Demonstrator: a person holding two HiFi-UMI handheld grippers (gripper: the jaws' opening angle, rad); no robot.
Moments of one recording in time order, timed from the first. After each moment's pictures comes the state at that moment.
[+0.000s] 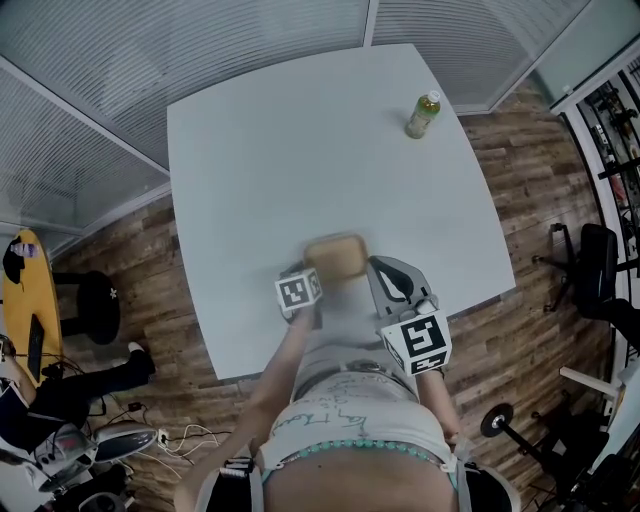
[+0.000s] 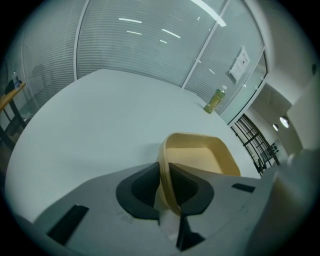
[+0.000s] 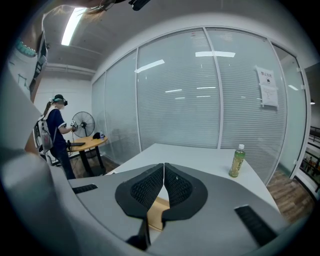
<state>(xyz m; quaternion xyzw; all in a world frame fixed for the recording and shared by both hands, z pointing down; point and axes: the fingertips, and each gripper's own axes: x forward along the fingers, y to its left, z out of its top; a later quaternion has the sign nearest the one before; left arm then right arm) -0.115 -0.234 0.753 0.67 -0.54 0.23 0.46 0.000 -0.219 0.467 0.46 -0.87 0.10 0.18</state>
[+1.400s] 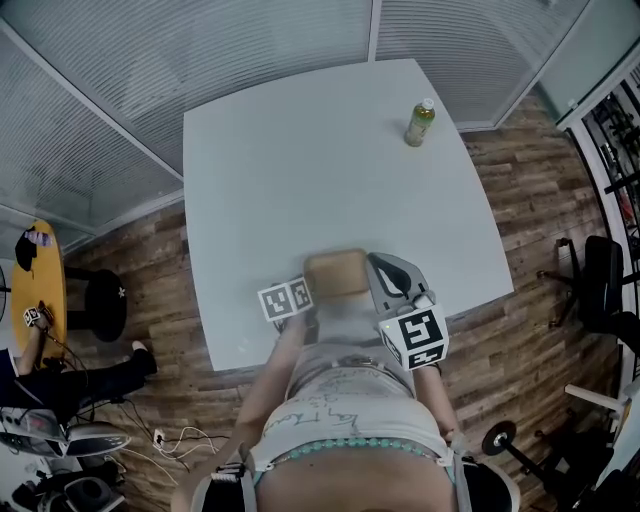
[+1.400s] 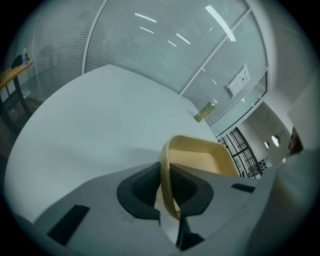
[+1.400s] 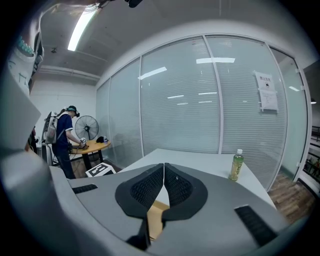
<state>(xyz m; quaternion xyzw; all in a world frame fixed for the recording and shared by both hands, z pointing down) -0.100 -0.182 0.694 0.66 -0.52 0.17 0.51 0.023 -0.189 0.449 0.45 -0.88 0.07 0.15</state>
